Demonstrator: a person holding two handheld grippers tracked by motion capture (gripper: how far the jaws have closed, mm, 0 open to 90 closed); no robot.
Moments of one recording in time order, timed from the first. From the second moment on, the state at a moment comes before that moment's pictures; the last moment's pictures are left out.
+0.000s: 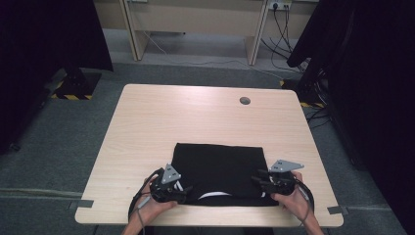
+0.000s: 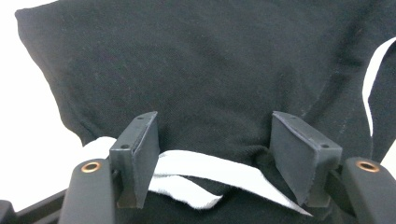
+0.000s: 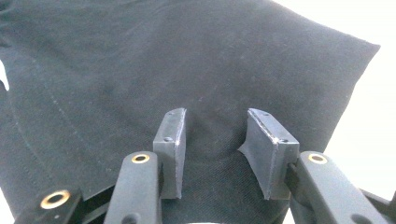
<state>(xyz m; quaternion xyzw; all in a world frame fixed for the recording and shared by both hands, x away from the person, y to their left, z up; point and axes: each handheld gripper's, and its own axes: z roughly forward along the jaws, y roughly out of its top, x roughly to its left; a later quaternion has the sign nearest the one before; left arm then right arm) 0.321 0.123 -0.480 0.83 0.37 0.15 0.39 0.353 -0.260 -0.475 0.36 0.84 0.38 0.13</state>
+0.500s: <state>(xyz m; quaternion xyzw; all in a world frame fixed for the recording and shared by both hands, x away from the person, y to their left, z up) 0.344 0.129 -0.468 0.80 0.41 0.14 0.41 0.374 -0.259 -0.458 0.38 0.83 0.39 0.14</state>
